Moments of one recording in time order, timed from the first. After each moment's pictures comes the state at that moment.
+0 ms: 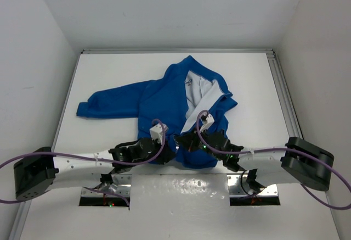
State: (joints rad) left arm -1.13 1.01 0.27 0.21 -0.13 -0.71; right arm 1.05 1.26 0.20 0.82 0.17 0.79
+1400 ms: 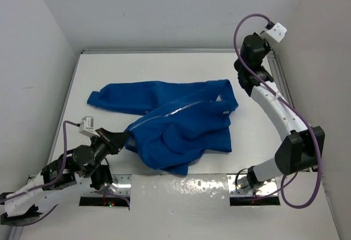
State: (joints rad) left arm -1.13 0.07 0.54 -0.74 -0.67 -1.00; right arm 0.27 1.48 1.26 0.19 0.95 0.29
